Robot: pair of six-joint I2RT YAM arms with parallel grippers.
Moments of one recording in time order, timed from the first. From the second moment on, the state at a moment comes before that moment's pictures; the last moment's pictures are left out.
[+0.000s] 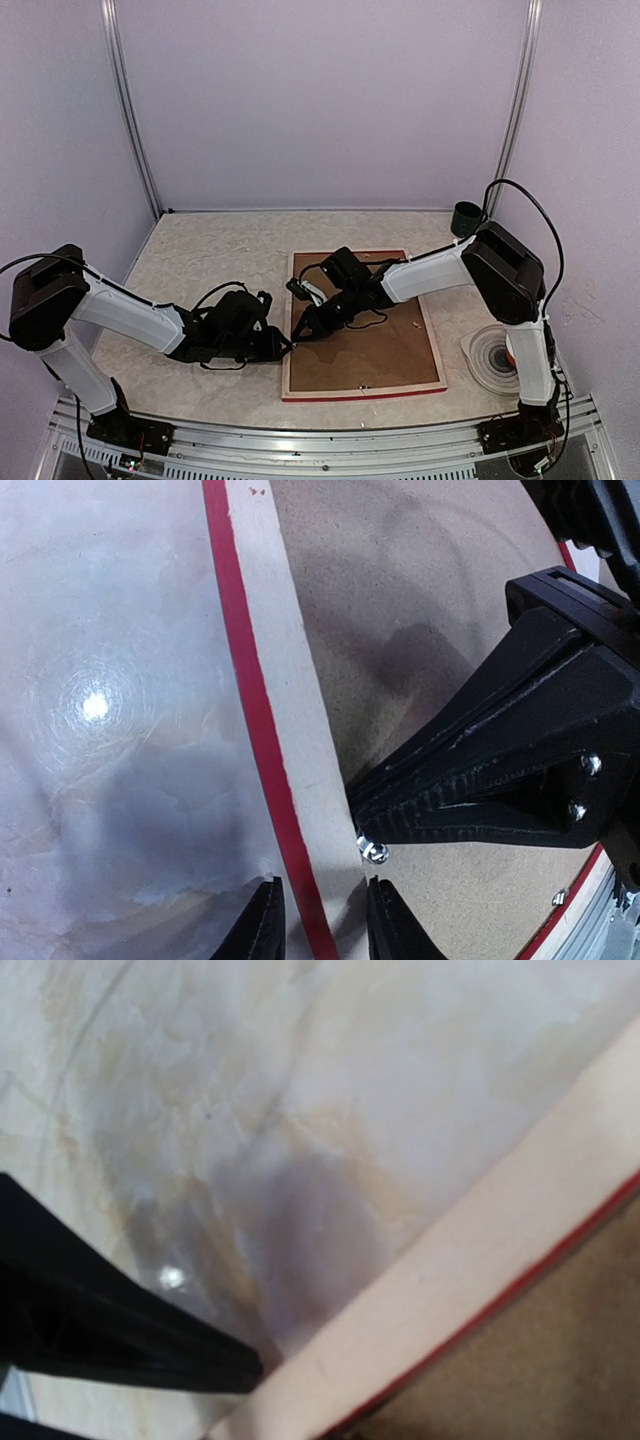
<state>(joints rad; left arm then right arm) -0.96 1.62 0.61 0.23 -0.05 -0.85 0.89 2.18 1.39 -0.08 -0.63 0.36</state>
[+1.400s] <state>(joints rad) -0.96 1.62 0.67 0.11 -0.14 -0.85 0.88 1.99 1.34 -0.17 -0.52 0.36</state>
